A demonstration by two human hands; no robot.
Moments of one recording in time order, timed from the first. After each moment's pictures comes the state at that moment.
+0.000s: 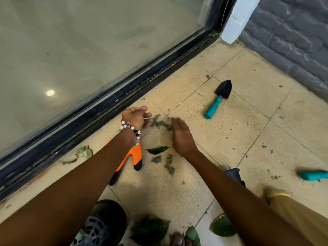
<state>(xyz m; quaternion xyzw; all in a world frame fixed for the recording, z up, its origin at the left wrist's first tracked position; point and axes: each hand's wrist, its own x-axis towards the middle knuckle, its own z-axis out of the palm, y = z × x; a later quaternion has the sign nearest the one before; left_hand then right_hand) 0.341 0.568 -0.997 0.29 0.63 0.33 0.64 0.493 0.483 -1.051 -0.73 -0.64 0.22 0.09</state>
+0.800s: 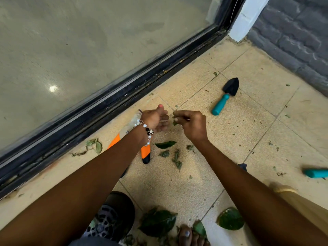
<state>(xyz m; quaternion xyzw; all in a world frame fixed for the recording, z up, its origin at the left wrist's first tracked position) 0.348 0.548 -0.994 0.27 0.61 0.26 0.70 0.488 0.500 -1.022 -0.68 -0.54 0.28 0.42</state>
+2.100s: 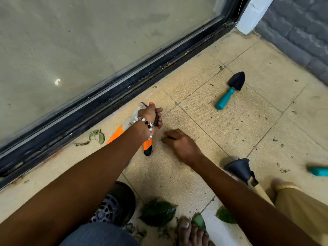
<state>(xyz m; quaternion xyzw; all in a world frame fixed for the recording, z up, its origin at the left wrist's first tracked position) 0.340 0.542 -1.015 0.15 0.62 0.33 0.69 0.467 0.442 -1.070 -0.52 -0.84 0.10 0.11</state>
